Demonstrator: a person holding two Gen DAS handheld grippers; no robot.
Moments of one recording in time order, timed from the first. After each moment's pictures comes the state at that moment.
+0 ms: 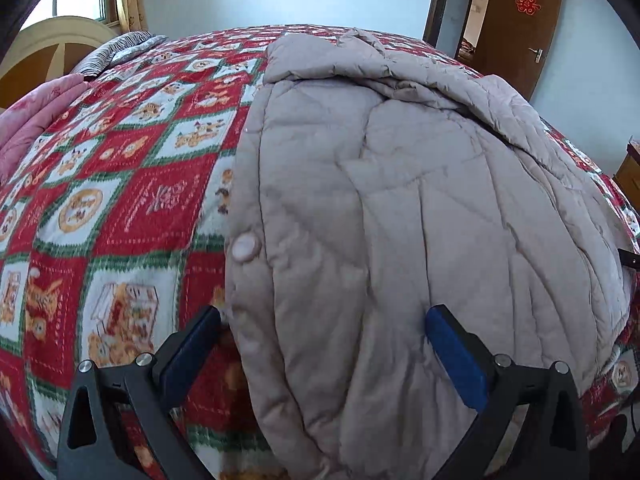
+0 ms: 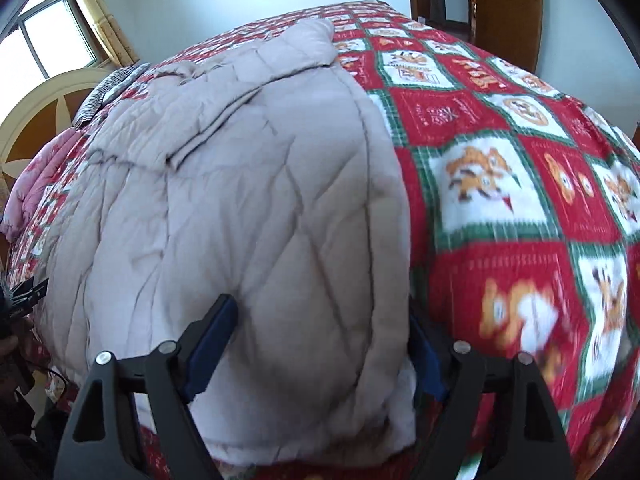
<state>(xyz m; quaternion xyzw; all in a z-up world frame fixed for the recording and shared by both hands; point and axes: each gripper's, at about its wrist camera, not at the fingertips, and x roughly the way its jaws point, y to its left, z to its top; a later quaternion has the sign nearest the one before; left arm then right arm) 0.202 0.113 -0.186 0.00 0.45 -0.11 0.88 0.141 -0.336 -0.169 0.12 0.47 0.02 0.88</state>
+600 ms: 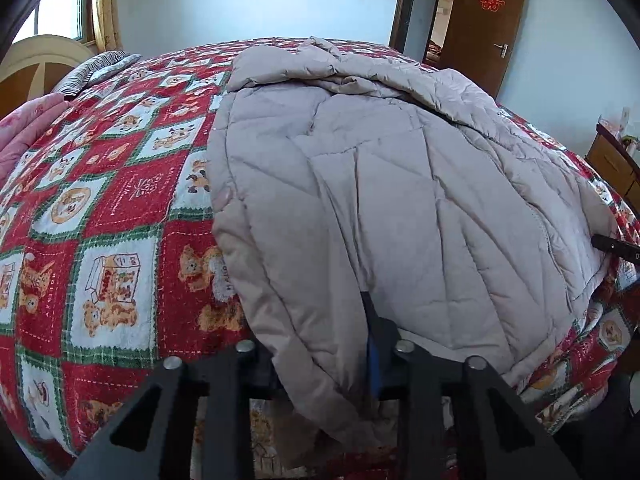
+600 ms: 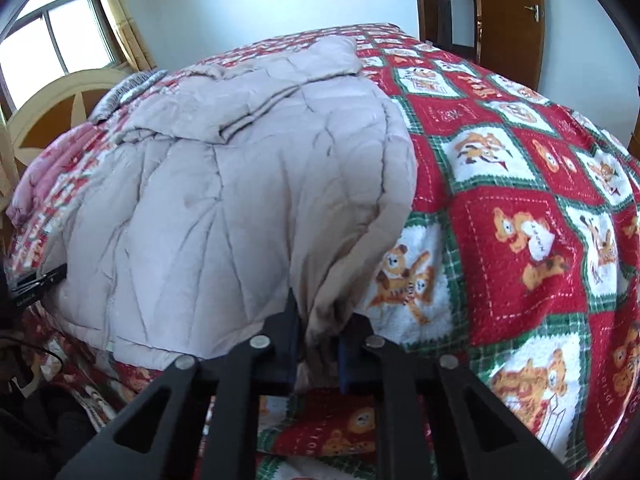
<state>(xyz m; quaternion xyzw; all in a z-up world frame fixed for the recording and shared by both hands) 0.163 0.105 -0.178 0.02 0.42 -0.16 0.89 0.097 -0.303 -0.167 0.11 0.42 0.03 0.90</state>
